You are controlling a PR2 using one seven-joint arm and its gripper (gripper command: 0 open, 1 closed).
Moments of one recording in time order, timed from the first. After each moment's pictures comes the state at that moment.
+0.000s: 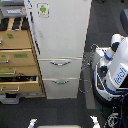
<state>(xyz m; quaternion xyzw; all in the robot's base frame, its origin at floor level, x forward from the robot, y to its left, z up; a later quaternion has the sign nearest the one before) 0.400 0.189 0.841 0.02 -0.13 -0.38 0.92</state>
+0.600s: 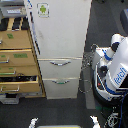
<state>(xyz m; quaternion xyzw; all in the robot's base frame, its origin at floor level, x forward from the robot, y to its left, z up) 0.404 0.183 0.841 0.00 -0.12 -0.38 0.92</state>
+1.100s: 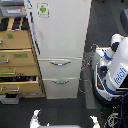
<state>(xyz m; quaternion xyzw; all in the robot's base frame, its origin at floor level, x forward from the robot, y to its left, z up) 0.451 0.168 0.856 -0.06 -0.10 -0.37 0.92</state>
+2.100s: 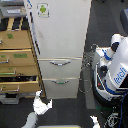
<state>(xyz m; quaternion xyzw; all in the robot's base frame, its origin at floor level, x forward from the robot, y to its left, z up) 0.577 0.167 0.868 0.00 -0.09 -0.29 0.95</state>
